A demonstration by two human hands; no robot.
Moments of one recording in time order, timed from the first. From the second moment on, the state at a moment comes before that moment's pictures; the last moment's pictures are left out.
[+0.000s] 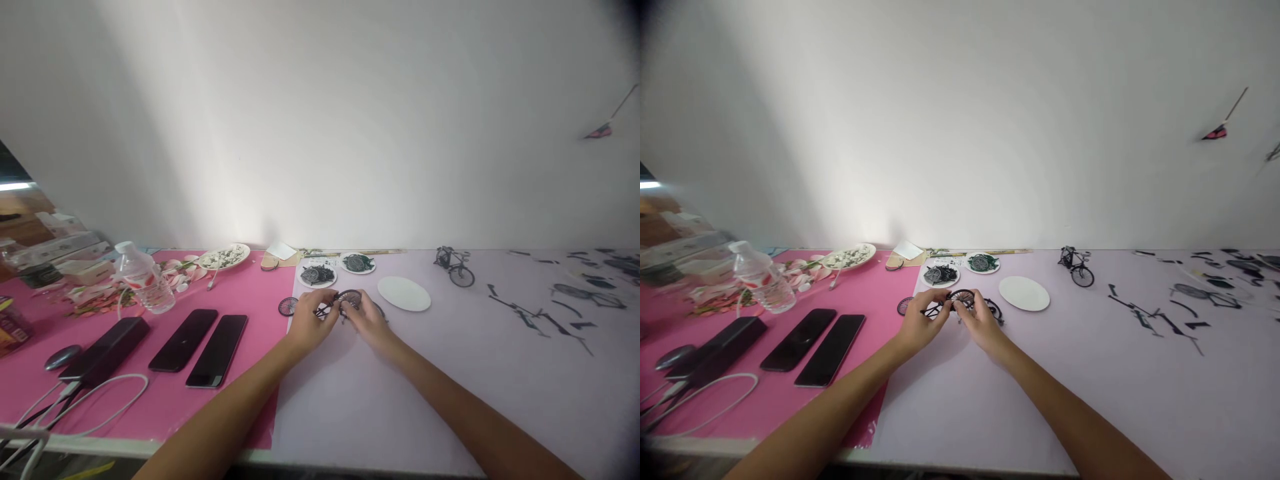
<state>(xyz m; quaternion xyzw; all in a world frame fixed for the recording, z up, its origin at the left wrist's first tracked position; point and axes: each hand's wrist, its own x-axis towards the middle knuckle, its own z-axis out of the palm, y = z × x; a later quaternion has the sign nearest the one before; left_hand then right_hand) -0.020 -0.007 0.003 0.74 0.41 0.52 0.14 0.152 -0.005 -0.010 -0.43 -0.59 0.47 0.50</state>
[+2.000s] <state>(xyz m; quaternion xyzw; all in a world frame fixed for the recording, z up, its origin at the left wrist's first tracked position) -0.036 0.006 0.009 0.83 0.38 0.41 0.02 0.163 0.000 -0.005 -0.48 -0.64 0.29 0.52</state>
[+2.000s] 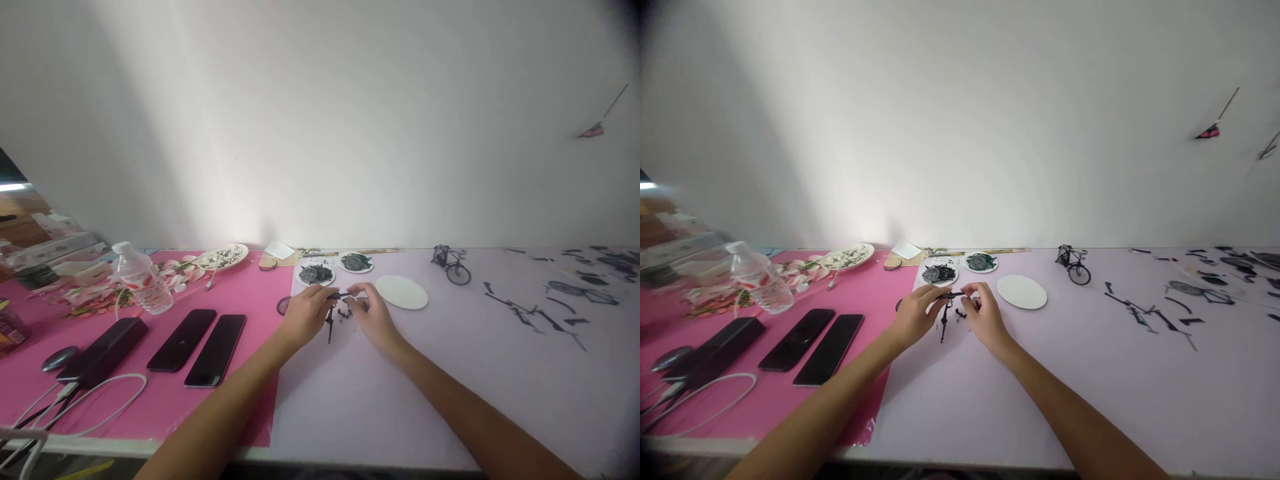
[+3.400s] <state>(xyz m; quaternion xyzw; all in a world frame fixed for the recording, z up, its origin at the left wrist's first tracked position) -0.041 0.015 0.004 0.76 0.45 0.47 0.04 0.177 0.011 -0.021 -0.56 -0.78 0.13 0.24</state>
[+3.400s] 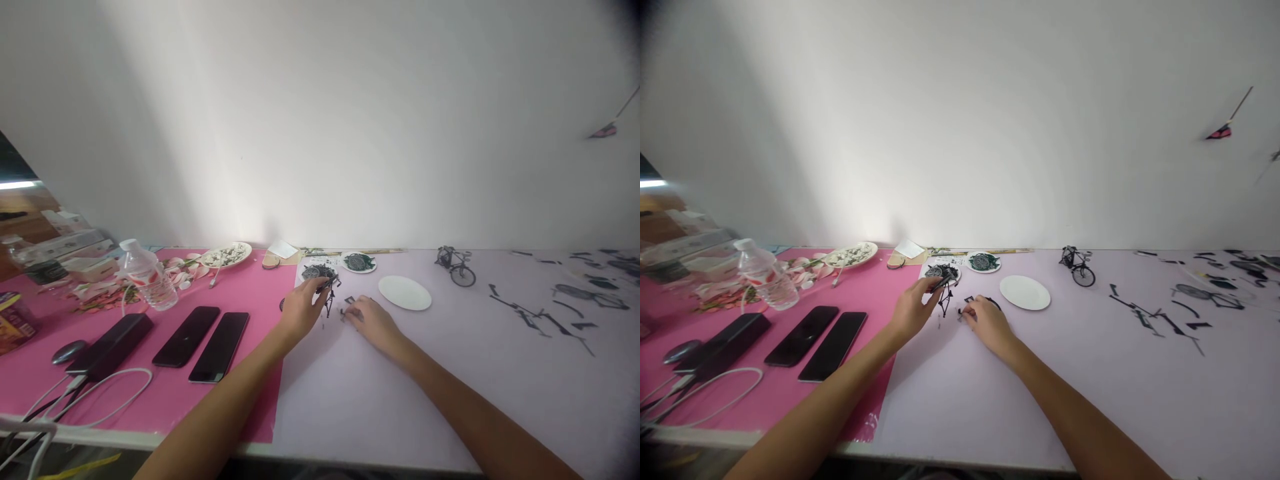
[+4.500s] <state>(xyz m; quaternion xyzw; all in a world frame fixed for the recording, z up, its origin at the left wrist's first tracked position) -0.038 0.014 0.000 0.77 0.43 0.47 0.01 0.175 0.010 -0.020 -0.55 -0.80 0.11 0.19</state>
